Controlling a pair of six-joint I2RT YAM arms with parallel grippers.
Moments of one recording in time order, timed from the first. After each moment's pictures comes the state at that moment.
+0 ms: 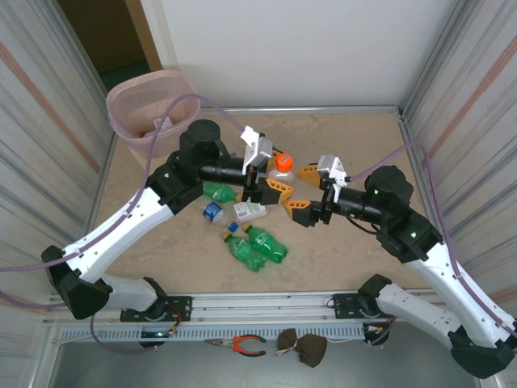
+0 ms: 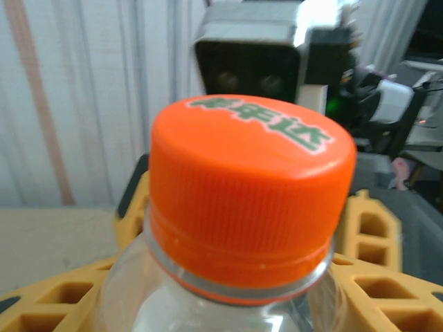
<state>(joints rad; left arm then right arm) -0.79 1.32 1.41 -0.24 0.84 0.07 0.68 0.78 1.02 -0.33 -0.51 0.02</state>
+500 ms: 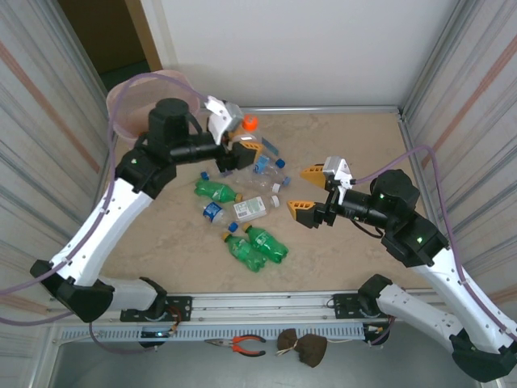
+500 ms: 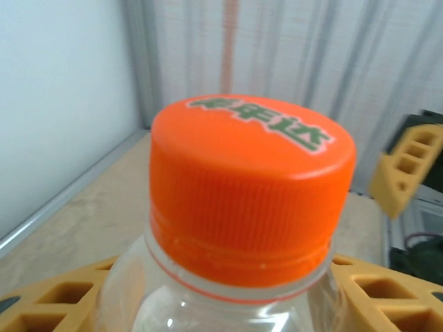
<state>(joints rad) -0.55 1.31 1.57 -0.53 0.56 0.13 0.68 0.74 1.02 -0.36 -0.47 0.02</state>
